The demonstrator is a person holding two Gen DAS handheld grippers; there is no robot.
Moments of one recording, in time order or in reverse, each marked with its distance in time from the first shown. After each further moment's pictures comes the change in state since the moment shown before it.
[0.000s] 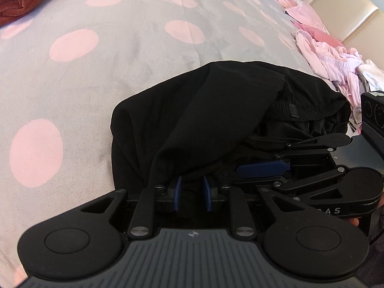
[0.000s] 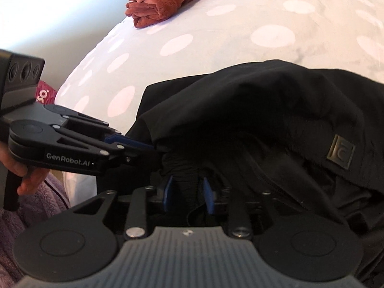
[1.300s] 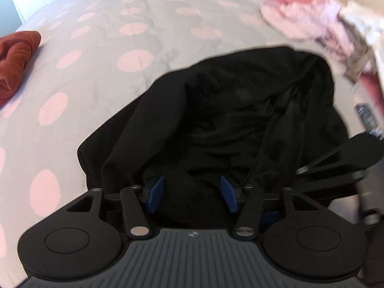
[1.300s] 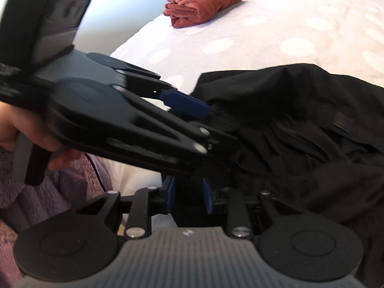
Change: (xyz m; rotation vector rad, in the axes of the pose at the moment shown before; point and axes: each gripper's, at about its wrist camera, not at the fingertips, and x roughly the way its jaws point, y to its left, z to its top) left arm -0.005 -0.111 -0.012 0.307 -0.025 0.231; right arm -0.054 0.053 -0.047 -0.111 -0.010 0.026
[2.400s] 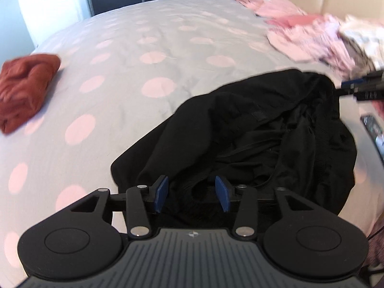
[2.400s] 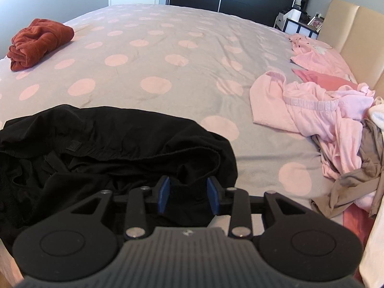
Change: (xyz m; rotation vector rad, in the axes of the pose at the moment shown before) left arm -0.029 0.021 -0.014 0.023 -0.153 0.056; right arm -0.129 -0.120 -0.017 0.150 -0.169 -0.790
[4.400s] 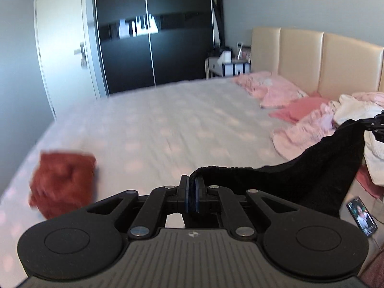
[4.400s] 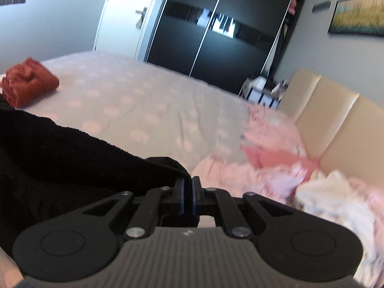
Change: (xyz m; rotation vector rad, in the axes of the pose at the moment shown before) left arm -0.179 0.067 0.125 0.001 -0.408 0.051; right arm -0.151 -0.018 0.080 -0.107 -0.305 -0.192
